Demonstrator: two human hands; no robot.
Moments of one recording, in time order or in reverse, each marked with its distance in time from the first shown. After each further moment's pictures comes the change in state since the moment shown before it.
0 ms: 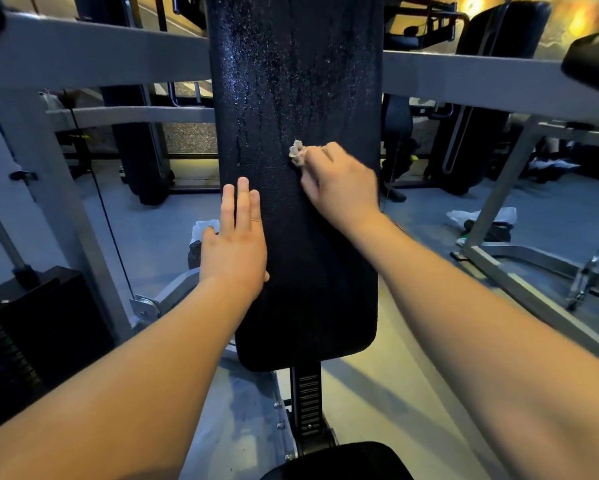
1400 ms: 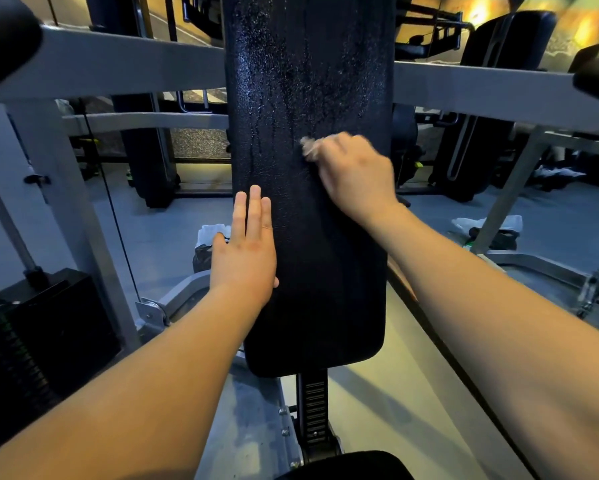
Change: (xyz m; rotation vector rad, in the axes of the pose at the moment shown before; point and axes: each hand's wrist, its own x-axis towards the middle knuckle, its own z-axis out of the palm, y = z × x) left_hand -0.002 -0.003 0.001 -0.027 0.000 0.015; right_hand 0.025 0.014 -0.005 -0.187 0.047 -0.106
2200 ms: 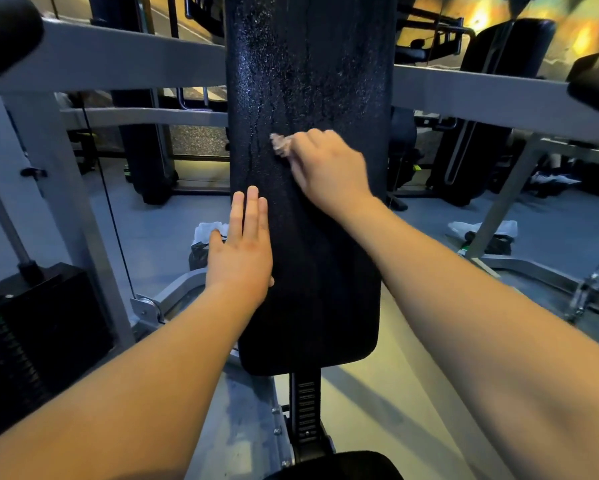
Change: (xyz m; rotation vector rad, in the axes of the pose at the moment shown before) left_hand 0.000 0.001 0.005 0.013 0.000 -0.012; right_hand 0.018 -0.029 -0.001 0.087 -0.027 -0.076
